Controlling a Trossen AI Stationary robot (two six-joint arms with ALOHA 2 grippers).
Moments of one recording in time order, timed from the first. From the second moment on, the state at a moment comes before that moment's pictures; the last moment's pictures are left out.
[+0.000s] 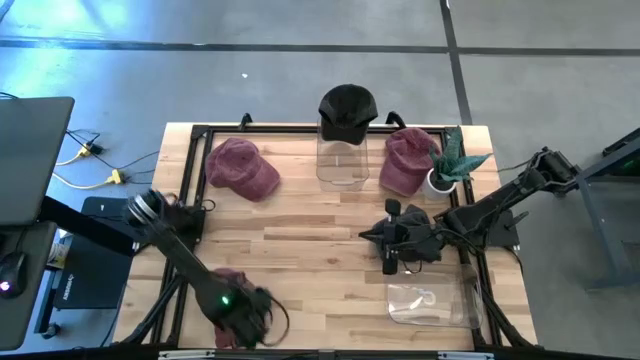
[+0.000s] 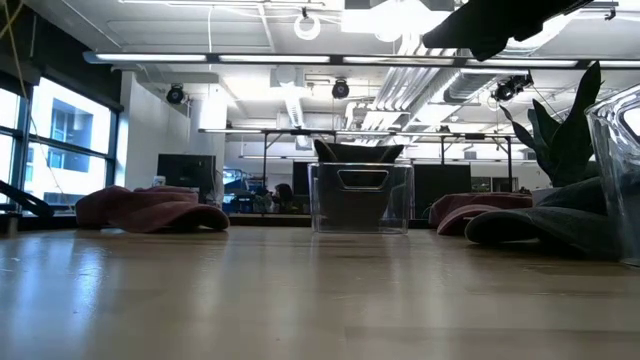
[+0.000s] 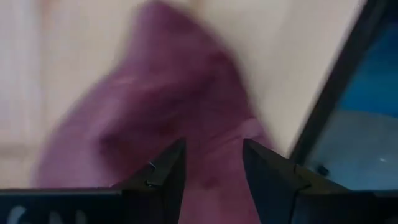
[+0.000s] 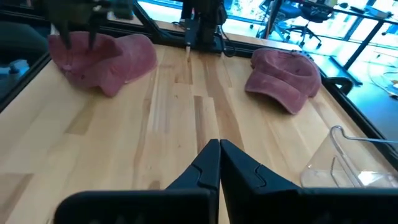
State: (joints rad) left arm -0.81 1.85 1.45 -1.05 0.05 -1.07; right arm 0.45 1.21 0.66 0.14 0.54 0.06
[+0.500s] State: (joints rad) left arm -0.84 2.15 1.76 -1.14 0.27 -0.94; right arm 0.36 1.21 0.66 0.32 0.40 -0.17
